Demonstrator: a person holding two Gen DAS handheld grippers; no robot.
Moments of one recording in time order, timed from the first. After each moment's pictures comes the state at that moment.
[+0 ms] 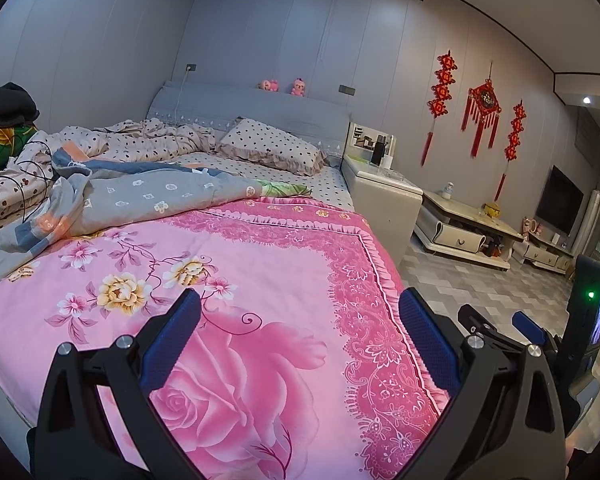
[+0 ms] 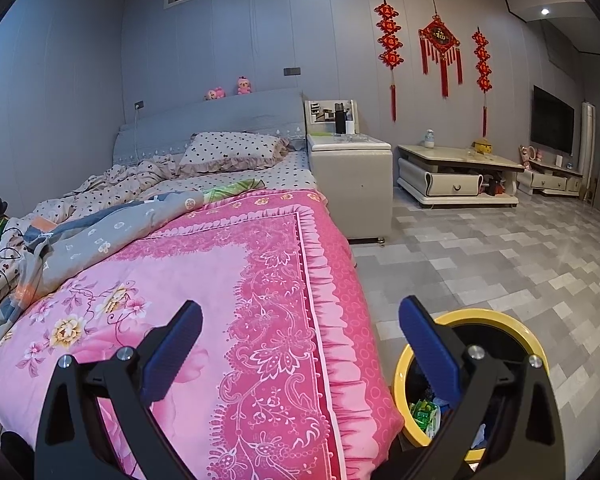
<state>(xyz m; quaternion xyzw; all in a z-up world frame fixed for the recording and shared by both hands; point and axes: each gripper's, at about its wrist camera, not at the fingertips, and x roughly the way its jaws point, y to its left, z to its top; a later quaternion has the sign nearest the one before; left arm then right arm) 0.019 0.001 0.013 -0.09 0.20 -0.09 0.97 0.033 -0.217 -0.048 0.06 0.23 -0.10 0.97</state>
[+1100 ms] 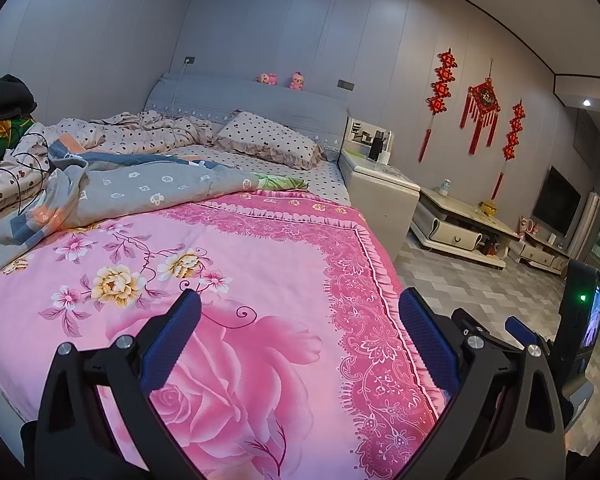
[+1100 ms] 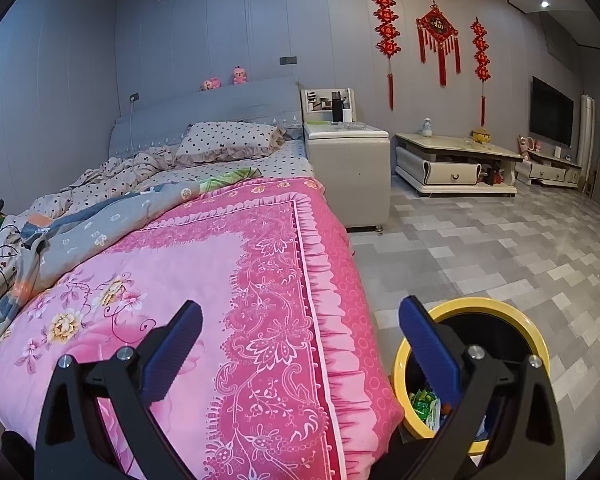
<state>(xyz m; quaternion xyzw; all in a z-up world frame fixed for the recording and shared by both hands) 0.020 -0.002 0.003 -0.10 0.22 -0.10 0.97 0.036 -0.223 -0.056 0.07 0.25 -0.10 0.96</state>
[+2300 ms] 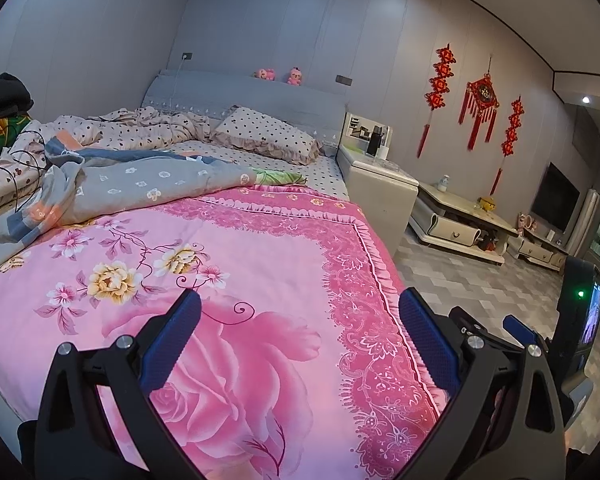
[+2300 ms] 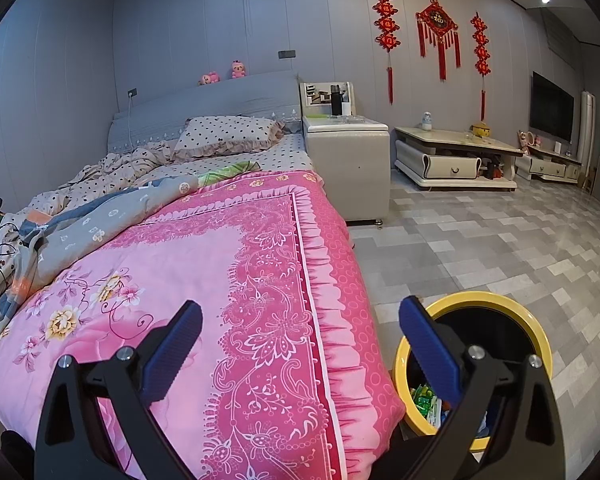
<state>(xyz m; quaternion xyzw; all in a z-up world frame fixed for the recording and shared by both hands) 0.025 -0.005 -0.004 -0.10 0.23 -0.10 0.96 0.037 -0.224 -0.063 0.07 0.25 -0.10 0.96</state>
